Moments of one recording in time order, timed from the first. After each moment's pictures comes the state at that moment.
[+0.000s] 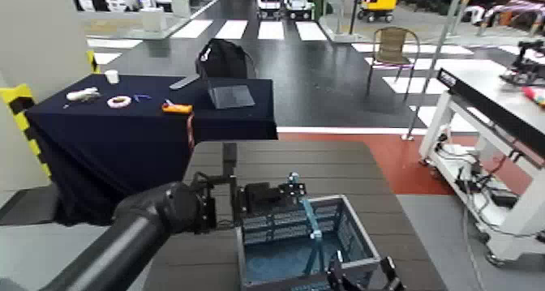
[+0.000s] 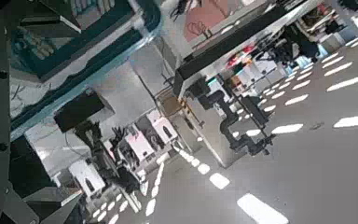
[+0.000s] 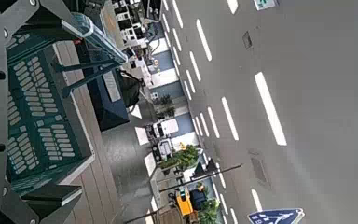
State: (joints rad) left arm -0.73 0.17 -0.53 -0.90 0.98 0.73 -0.87; right arm 0.30 -0.13 0.33 -1.59 -0.30 -0.54 -0.18
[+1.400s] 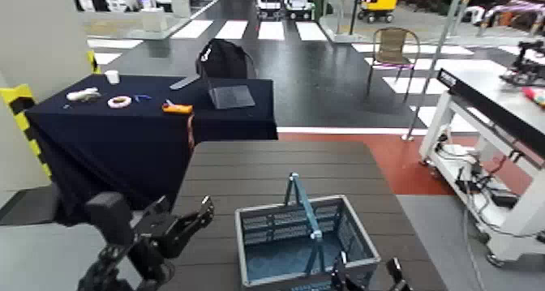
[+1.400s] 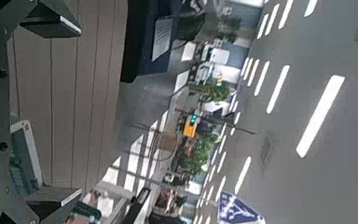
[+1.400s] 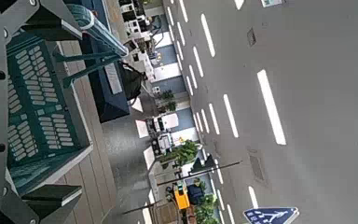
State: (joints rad) left arm 0.12 0.17 -0.06 -1.82 0.43 0.17 -0.16; right arm 0.34 -0.11 0.29 -1.63 -0.24 -0.50 -0.18
